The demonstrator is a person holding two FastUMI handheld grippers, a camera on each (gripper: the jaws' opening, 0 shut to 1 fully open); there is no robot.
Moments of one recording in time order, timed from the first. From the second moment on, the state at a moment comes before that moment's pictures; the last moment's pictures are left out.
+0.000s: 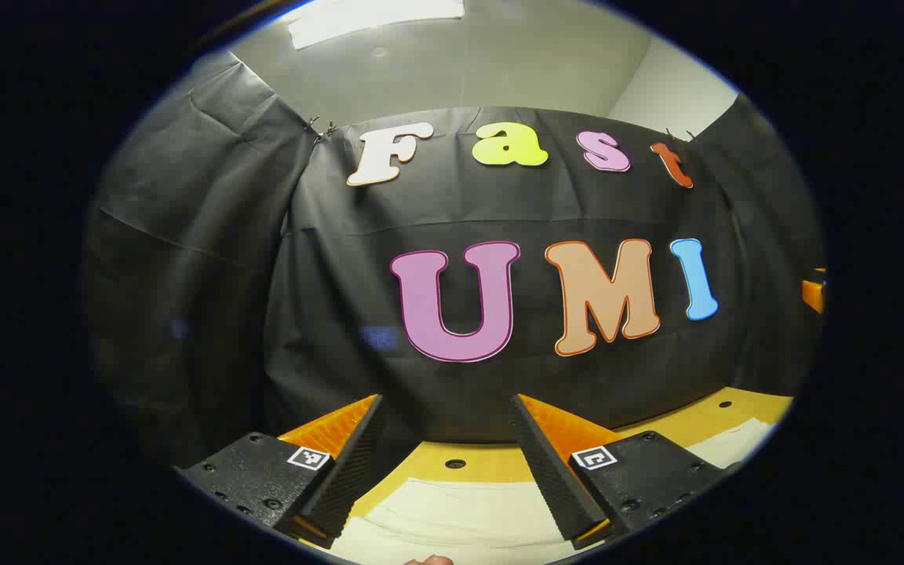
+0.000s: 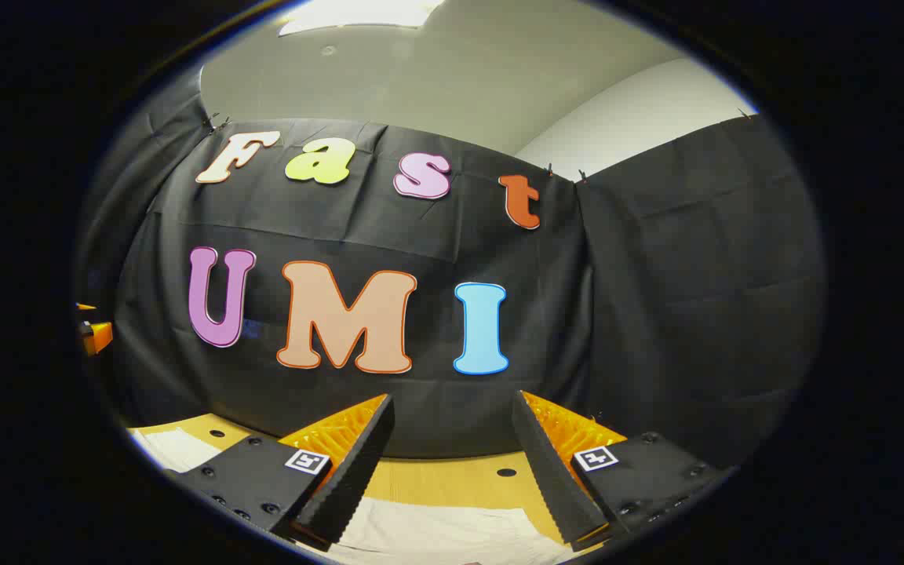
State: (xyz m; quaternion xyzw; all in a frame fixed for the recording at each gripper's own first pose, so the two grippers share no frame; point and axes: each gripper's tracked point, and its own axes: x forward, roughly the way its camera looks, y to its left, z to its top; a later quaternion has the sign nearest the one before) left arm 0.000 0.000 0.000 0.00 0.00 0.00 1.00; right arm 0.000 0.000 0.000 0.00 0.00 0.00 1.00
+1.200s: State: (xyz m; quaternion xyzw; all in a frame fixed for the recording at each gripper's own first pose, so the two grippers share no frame) left arm 0.006 0.007 -0.006 0.02 0.01 0.01 1.00; right arm 0.010 0.009 -0.011 -0.02 0.01 0.03 1.00
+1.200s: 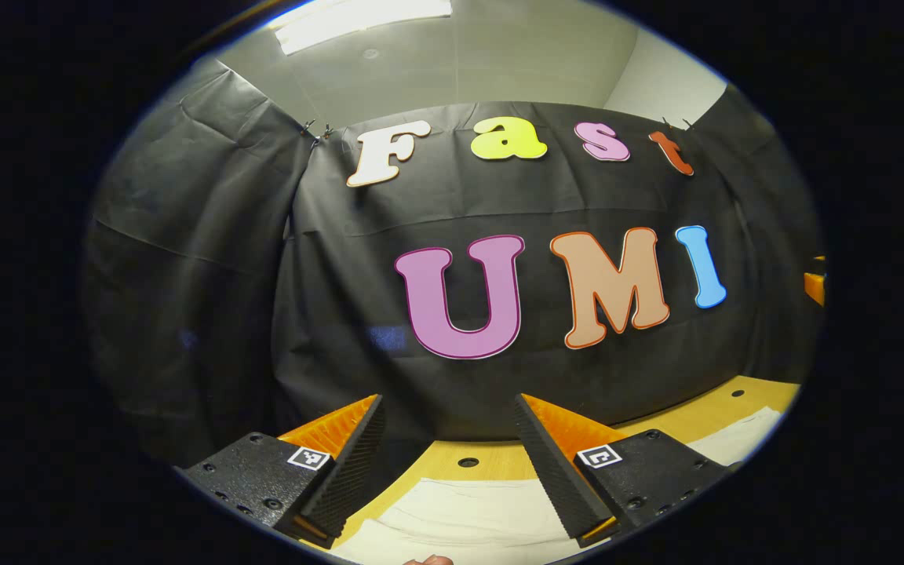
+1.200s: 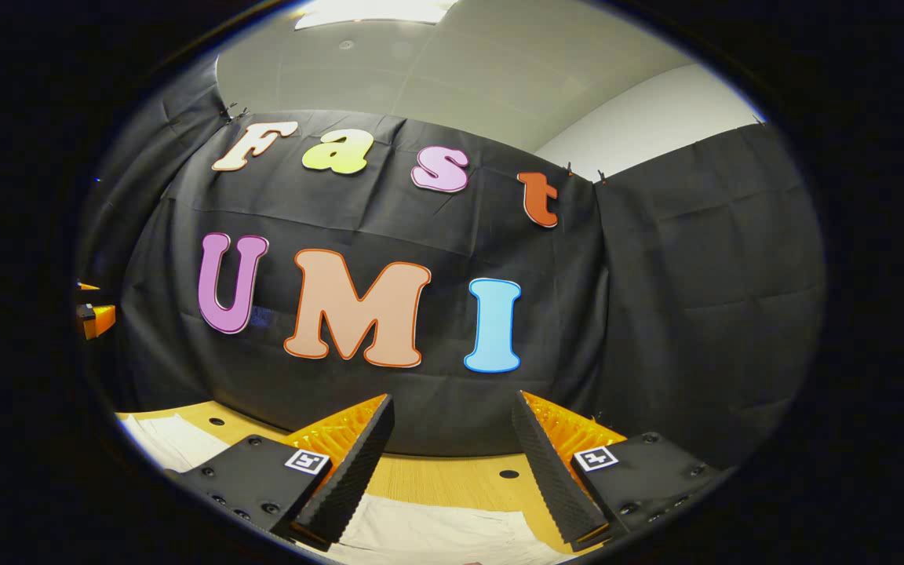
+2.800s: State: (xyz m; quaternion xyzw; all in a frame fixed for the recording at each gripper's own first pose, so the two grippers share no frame) left arm -0.133 0.042 -0.251 0.45 0.26 -0.29 0.81; right arm 0.013 0.026 -0.064 -0.01 0.05 0.05 1.00
